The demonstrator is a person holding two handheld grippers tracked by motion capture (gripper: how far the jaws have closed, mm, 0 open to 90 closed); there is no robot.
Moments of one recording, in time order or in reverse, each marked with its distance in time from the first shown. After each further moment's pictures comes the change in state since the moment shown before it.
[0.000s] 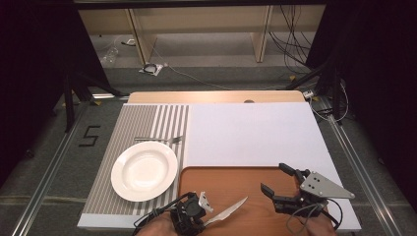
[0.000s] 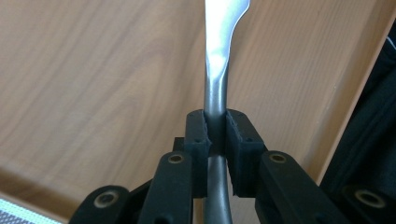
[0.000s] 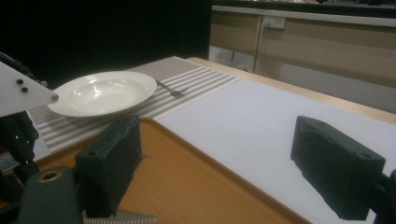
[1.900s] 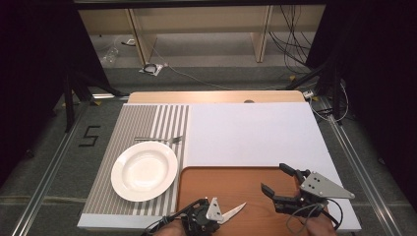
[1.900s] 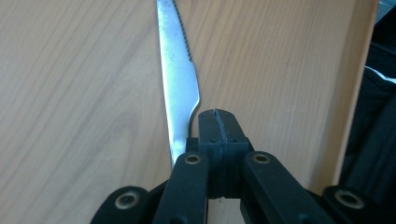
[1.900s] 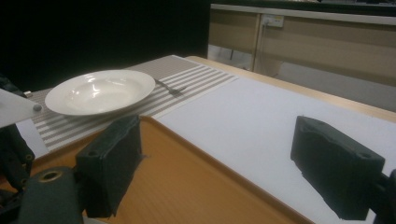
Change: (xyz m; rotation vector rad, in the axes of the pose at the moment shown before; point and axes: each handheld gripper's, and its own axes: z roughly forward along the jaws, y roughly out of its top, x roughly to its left) left arm -0.020 0.009 0.019 -0.179 0.025 0.130; right arm -0.001 -0.001 0.000 0.003 -0.003 0.002
